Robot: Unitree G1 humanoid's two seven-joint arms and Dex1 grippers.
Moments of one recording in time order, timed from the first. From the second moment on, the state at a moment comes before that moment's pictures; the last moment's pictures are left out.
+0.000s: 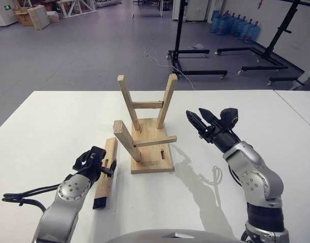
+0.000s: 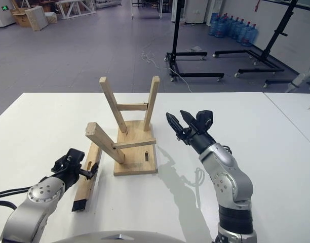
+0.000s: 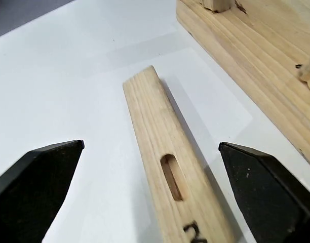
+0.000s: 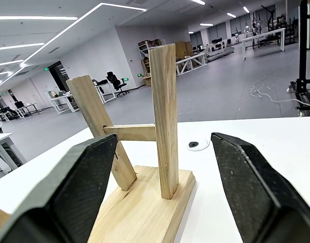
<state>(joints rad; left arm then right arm) 0.26 0.36 -0.08 -0.76 0.01 1.04 -0.18 -0.08 -0.24 -0.16 -0.42 0.64 0.58 0.33</state>
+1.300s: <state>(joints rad) -0.09 0.37 0.29 -0.62 -0.42 0.41 -0.42 -0.33 -0.19 -0.24 -0.43 1.18 0.66 0.29</state>
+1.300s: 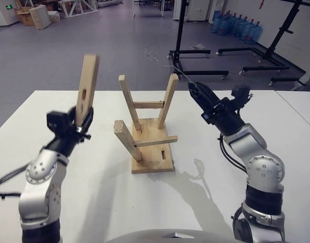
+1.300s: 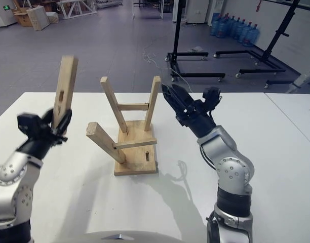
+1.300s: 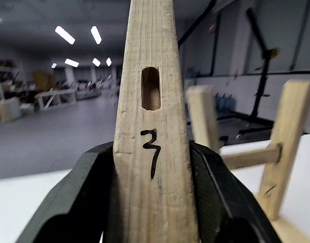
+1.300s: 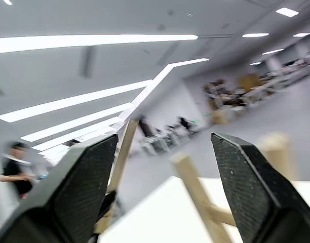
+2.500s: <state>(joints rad) -0.51 0.75 0.11 -0.27 -0.97 0.63 -1.17 -0.54 -0.12 -0.07 -0.34 1.16 0.57 0.66</state>
